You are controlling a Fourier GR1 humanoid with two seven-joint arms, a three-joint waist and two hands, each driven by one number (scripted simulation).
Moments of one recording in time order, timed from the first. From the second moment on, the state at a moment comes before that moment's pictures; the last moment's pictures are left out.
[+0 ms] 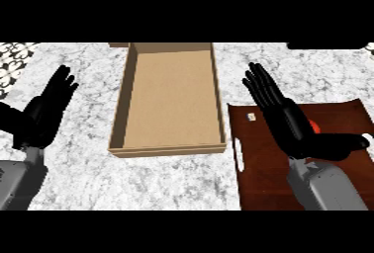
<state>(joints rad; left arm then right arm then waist) -0.26 0.46 -0.07 -1.40 0.35 0.13 0.06 -0.31 -0.24 0.27 -1.61 -0.32 -0.03 -0.05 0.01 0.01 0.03</state>
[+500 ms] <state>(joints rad) -0.16 0.46 -0.16 -1.40 0.16 0.23 0.04 -0.42 -0.46 0.08 -1.41 -0.28 0.12 -0.15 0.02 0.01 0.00</state>
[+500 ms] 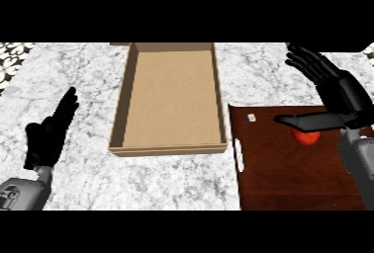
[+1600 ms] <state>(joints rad) -0.03 0.41 -0.23 -1.50 0.05 0.29 0.07 -0.56 -0.90 0.26 -1.06 0.22 0.51 -0.45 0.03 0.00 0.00</state>
